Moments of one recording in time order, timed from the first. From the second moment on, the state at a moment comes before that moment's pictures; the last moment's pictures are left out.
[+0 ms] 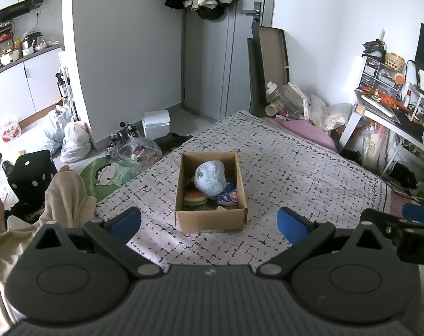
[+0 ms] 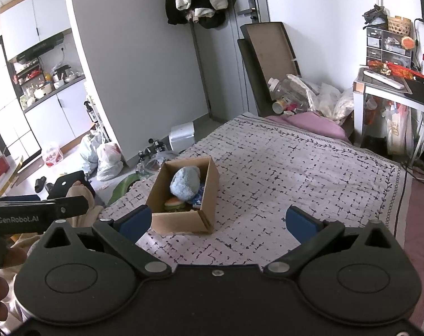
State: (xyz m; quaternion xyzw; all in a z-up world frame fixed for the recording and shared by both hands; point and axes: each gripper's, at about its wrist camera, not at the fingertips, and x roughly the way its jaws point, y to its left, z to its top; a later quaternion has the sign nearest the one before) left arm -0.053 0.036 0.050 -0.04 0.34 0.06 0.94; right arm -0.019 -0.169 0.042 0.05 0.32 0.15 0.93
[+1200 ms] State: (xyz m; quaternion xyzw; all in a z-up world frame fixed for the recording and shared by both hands) left arm -0.052 0.038 0.047 -0.05 0.35 0.06 0.93; right arm -0.017 -0.167 0.037 0.03 0.32 0.15 0.94
